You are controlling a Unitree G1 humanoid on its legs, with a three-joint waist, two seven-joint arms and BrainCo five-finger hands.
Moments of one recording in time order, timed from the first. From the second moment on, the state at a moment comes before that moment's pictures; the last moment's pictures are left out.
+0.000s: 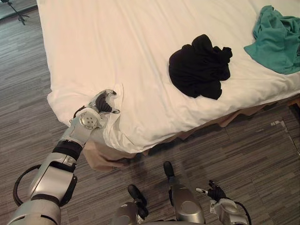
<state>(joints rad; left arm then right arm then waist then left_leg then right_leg) -0.62 0.56 -0.34 0.72 0.31 -0.10 -0.10 0.01 -0.22 -0.11 0.92 0.16 -0.03 0.02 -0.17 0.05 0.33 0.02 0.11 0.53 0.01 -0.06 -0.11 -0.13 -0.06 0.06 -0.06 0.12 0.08</state>
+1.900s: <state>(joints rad) 0.22 0.21 0.02 0.90 0.11 -0.06 0.07 -0.54 -0.75 0.05 0.25 0.40 -0.17 0.38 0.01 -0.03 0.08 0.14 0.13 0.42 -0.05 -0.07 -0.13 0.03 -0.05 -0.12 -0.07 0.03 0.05</state>
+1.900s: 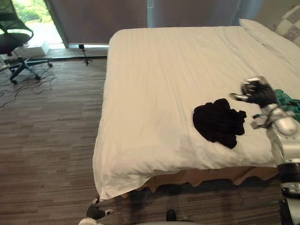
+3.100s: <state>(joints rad) -0.05 0.20 -0.30 0.87 -0.02 -0.16 0.13 -1.13 -0.26 0.29 0.93 0.68 -0.01 0.59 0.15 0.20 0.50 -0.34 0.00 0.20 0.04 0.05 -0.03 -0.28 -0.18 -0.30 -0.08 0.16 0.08</state>
